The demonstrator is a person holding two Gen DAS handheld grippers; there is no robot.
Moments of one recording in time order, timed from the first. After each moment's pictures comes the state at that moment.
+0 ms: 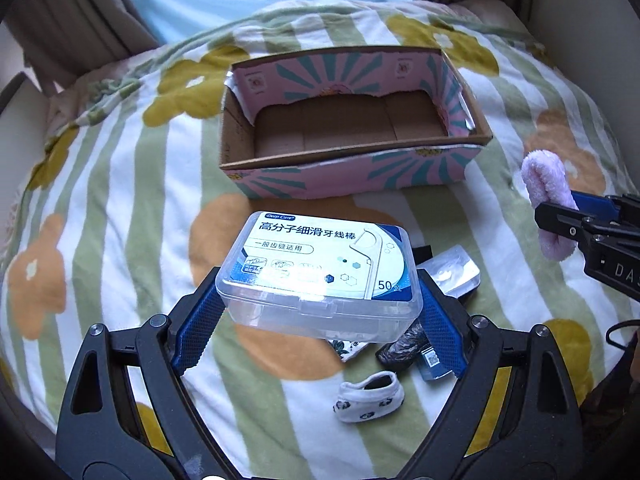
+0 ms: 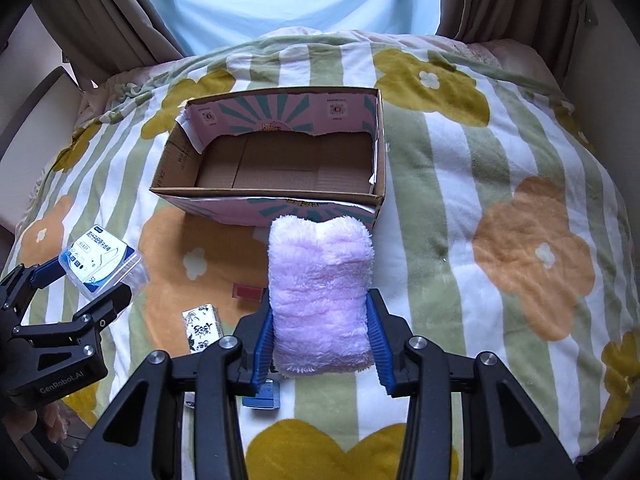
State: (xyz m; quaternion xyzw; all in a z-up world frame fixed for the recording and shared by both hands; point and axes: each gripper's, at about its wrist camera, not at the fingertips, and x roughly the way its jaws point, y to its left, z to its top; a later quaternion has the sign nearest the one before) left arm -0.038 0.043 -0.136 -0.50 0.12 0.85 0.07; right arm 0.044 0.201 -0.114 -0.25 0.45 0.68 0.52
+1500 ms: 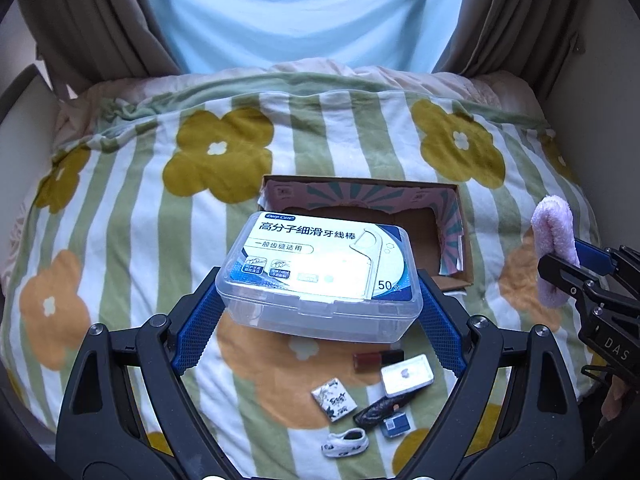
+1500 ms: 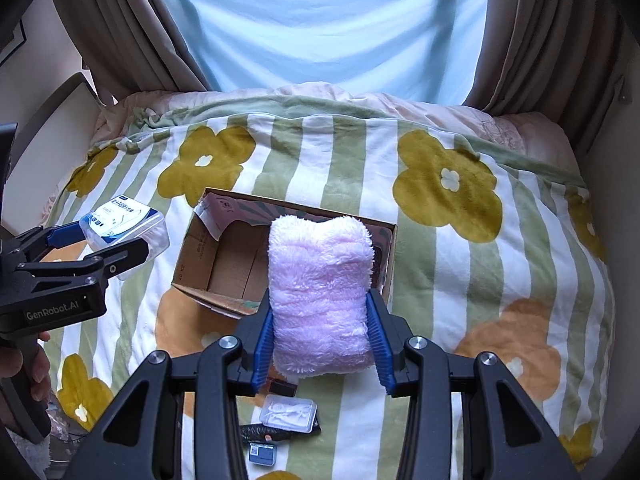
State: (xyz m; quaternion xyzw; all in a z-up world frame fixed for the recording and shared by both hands) left arm -0.169 0.035 -0.006 -0.50 0.04 0.86 0.06; right arm 0.059 0.331 -0.035 -0.27 0.41 0.71 0.51
